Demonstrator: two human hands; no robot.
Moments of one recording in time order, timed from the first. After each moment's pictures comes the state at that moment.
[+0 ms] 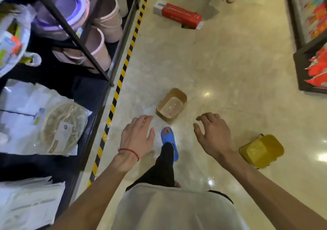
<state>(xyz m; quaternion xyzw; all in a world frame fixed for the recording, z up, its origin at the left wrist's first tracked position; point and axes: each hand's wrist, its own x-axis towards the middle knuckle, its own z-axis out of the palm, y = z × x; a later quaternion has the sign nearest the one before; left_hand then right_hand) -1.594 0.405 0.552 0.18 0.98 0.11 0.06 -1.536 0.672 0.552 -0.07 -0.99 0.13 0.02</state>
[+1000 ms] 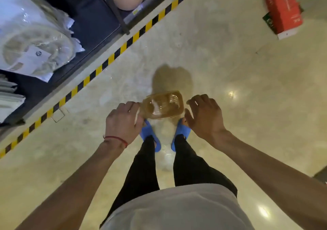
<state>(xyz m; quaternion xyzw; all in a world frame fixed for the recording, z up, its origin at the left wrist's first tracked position) -1.852 0.586 0.457 -0.17 0.98 0.08 0.11 -1.998 0.825 0.437 0.37 -0.92 0.04 -0.10</state>
